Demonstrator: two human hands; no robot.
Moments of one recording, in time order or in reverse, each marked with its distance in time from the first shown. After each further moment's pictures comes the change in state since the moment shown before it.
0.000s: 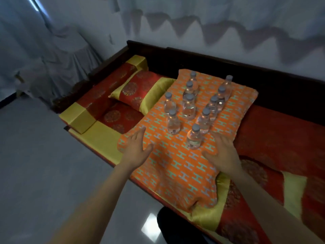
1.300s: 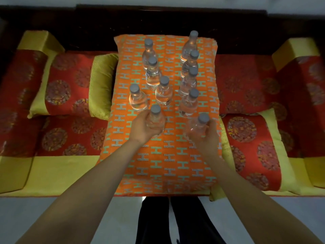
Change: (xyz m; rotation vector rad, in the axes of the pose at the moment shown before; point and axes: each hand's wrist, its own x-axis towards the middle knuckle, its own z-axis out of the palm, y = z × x) left_hand 0.224 -0.023 0.092 -0.372 -0.425 0.300; right_hand 0.076 -0.057 0.110 0.618 0.516 0.780
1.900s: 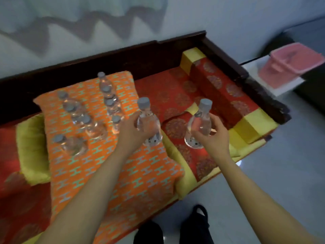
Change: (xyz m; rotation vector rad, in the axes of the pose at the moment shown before) left_hand -0.036 0.191 0.073 -0.115 -0.268 0.386; right_hand -0.076 -0.013 -0.210 0.114 0.488 -0.125
